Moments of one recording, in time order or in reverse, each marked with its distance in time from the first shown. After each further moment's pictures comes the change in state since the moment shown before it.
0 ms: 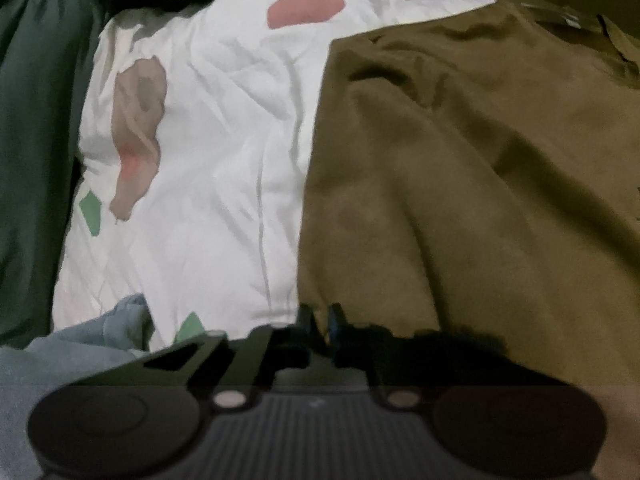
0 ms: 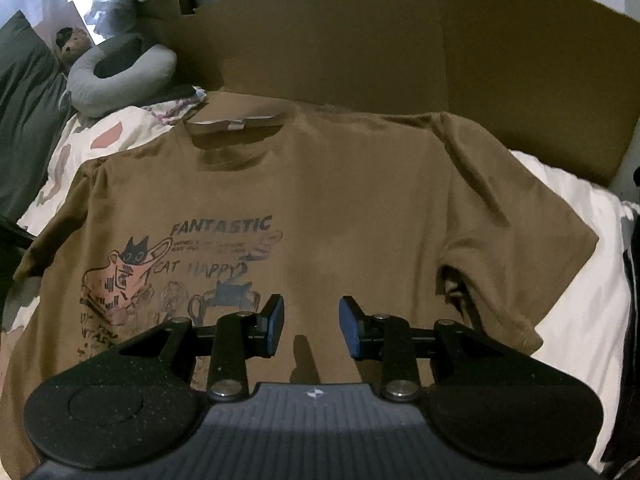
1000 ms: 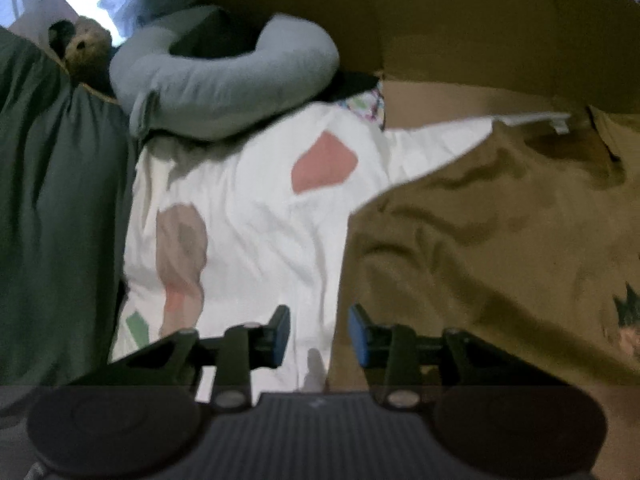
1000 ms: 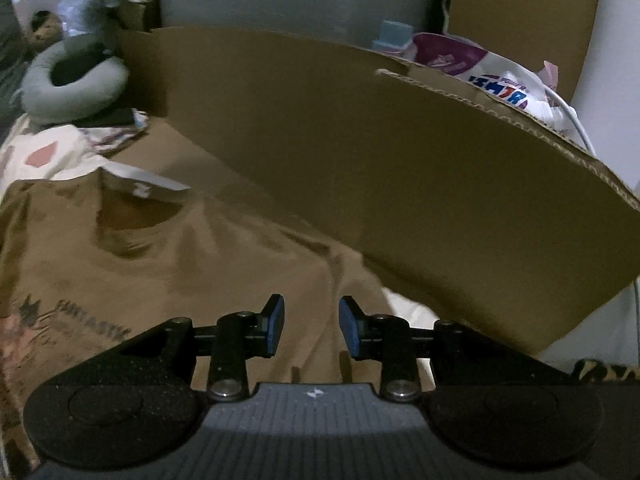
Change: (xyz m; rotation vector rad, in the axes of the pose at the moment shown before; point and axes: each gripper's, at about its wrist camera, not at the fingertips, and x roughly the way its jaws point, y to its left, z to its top) left arm -0.059 0.014 0.042 0.022 -0.246 0.040; right arm 0.021 -0.074 0.124 -0.212 -0.063 -0.142
